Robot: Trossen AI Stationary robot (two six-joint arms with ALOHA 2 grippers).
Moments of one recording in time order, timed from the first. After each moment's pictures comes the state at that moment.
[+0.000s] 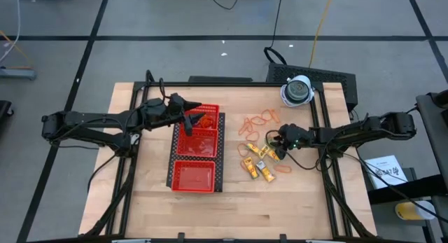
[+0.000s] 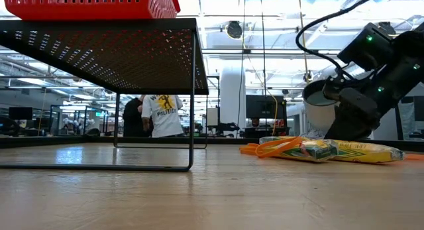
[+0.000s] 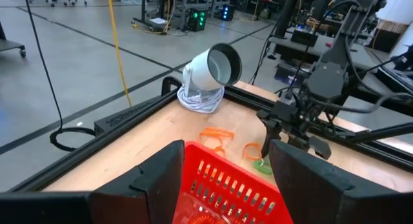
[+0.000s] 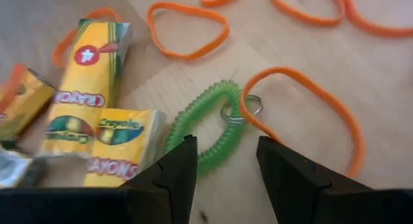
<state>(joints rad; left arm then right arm) 0.18 1.03 0.64 0.23 -0.19 -0.23 -0.11 1.10 0.13 0.13 0.20 0.46</state>
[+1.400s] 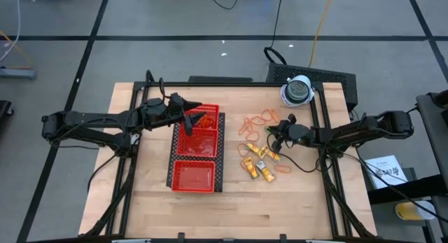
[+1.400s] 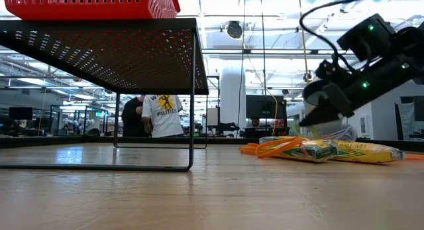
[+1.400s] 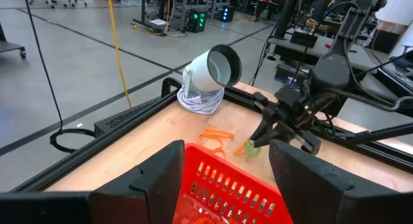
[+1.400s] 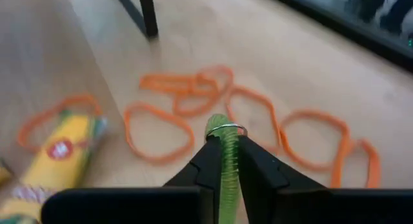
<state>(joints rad) 0.18 1.03 0.64 0.23 -0.18 -0.23 -0.10 1.13 0.13 0.49 0.38 0.21</state>
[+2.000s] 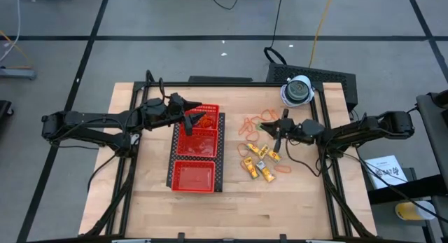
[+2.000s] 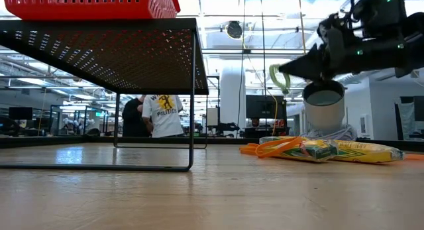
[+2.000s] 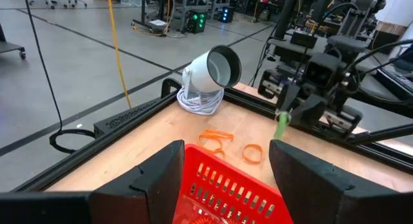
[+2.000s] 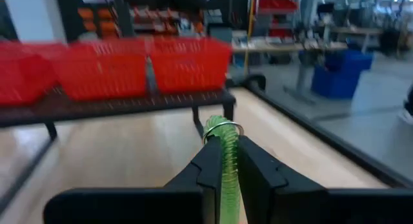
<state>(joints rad) 0.18 1.03 0.64 0.23 -0.19 -0.23 -0.11 1.12 0.13 0.99 0.17 0.01</state>
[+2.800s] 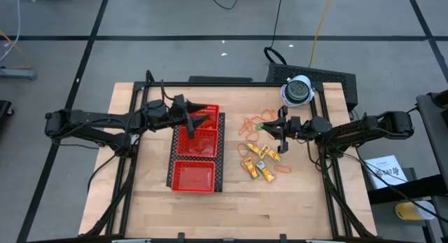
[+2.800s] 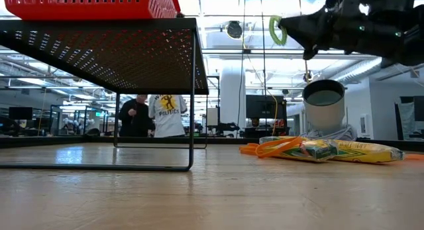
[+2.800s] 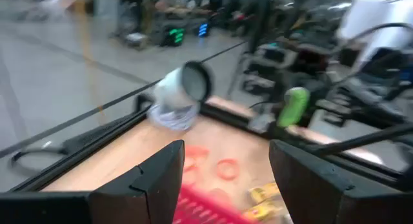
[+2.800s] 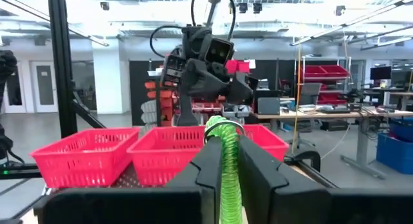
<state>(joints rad) 0.14 1.11 0.64 0.41 -0.13 -0.22 -0.12 1.13 0.17 1.26 -0.06 0.03</state>
